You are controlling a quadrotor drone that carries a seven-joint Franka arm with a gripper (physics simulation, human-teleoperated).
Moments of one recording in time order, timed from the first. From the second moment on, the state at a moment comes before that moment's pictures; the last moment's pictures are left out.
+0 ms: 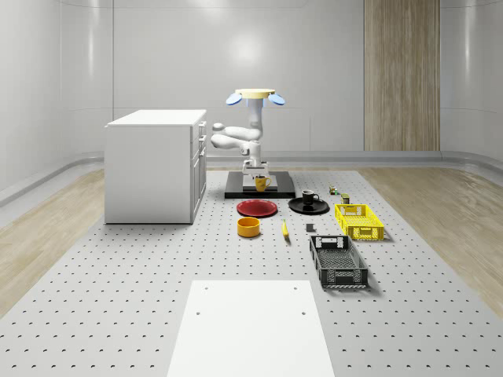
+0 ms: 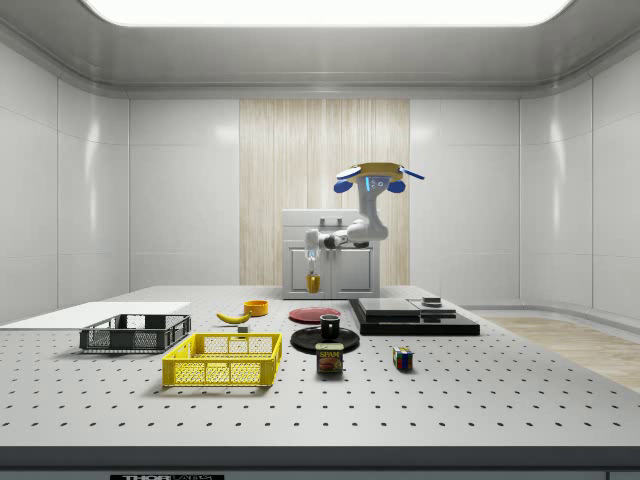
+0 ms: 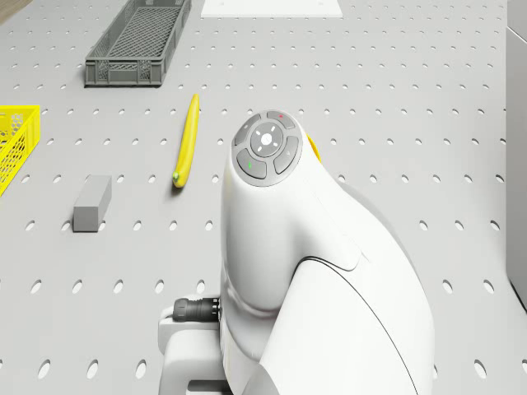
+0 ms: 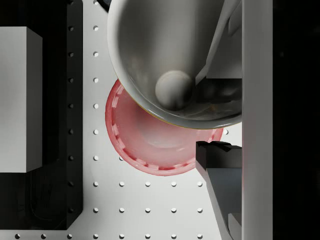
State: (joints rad) arm -1.30 -1.60 1.37 -2.75 -1.74 1.67 1.70
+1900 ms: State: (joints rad) arm -1.30 -1.54 1.06 -2.62 -2.03 1.79 1.62
